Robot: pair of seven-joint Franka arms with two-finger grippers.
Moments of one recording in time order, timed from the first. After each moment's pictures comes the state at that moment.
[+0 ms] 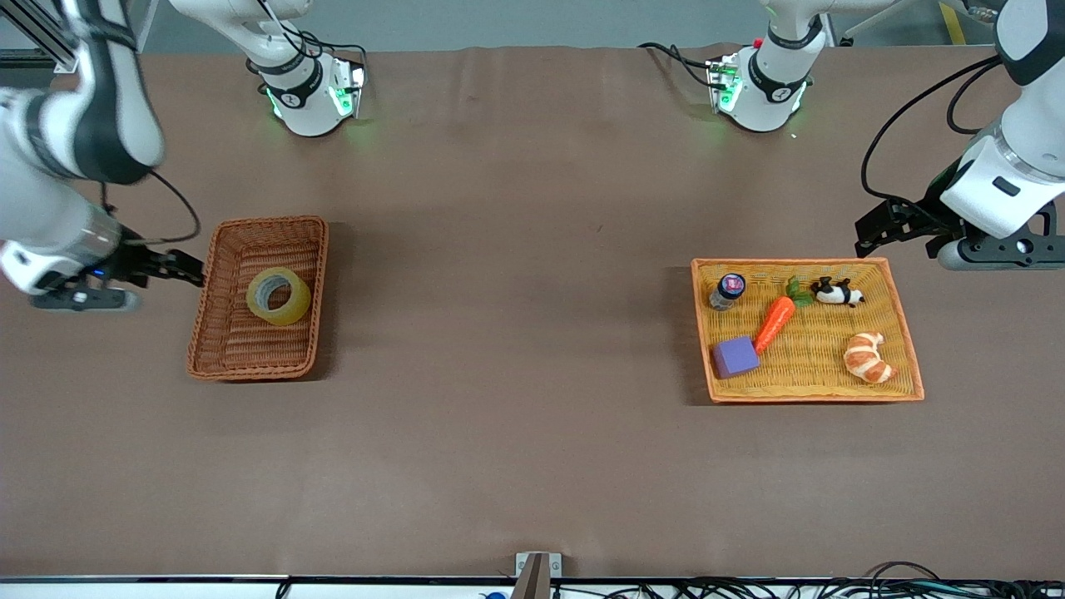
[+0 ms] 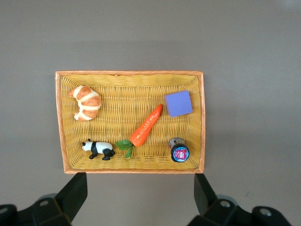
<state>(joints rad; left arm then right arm) -0.04 -0.01 -0.08 -1.70 -0.02 1.74 -0.10 -0.01 0.01 -0.09 -1.95 0.00 1.91 -0.08</state>
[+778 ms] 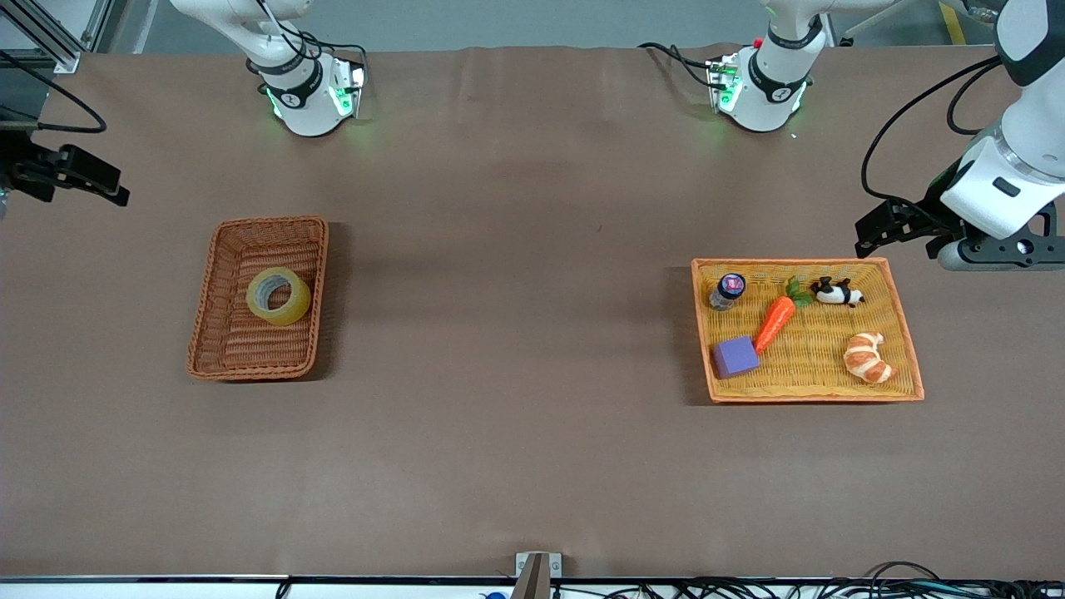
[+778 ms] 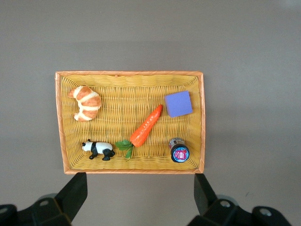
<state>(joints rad) -0.04 0.00 -0.08 -1.69 -0.02 1.74 -0.10 -0.03 0.00 0.01 -1.47 0.00 1.39 0.05</state>
